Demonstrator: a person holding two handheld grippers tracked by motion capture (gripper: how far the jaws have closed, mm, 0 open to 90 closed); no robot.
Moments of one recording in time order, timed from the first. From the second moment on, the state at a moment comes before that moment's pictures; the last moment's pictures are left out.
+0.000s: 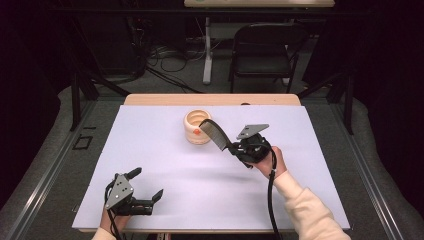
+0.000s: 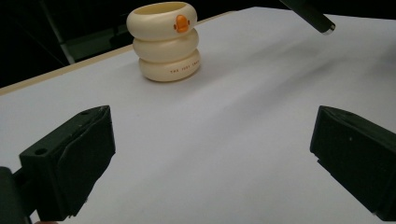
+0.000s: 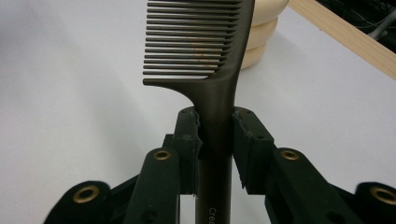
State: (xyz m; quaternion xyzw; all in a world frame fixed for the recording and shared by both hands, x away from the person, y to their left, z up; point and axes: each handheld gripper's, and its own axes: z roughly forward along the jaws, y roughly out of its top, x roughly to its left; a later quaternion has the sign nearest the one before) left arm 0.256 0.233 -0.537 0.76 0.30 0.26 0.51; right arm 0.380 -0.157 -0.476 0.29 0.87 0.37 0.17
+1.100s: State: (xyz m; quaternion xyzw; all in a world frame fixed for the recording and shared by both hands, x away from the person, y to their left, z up) left arm 0.257 0.233 -0.537 0.76 0.31 0.26 0.51; right arm 0.387 -0.155 -0.470 0.29 0.84 0.42 0.19
